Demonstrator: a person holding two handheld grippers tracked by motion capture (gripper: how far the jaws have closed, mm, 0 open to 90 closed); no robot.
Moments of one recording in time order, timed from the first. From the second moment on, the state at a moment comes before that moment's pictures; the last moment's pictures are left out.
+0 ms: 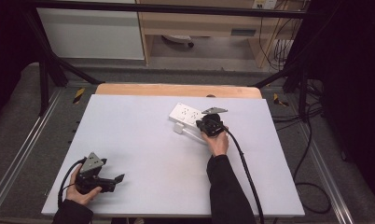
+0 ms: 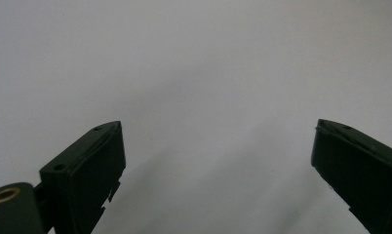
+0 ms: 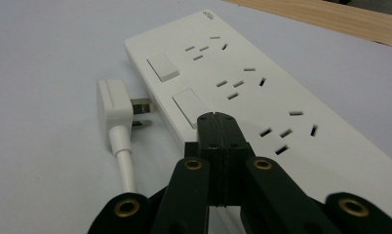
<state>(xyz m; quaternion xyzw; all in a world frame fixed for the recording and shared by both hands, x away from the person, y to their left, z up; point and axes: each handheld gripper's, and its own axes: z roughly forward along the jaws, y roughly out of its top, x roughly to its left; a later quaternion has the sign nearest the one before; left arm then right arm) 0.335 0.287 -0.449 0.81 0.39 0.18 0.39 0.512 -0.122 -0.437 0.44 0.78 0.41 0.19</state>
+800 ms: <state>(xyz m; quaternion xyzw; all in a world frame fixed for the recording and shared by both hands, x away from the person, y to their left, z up) 0.335 0.288 -0.449 0.81 0.39 0.18 0.39 0.513 -0.118 -0.440 0.44 0.77 0.40 0.21</state>
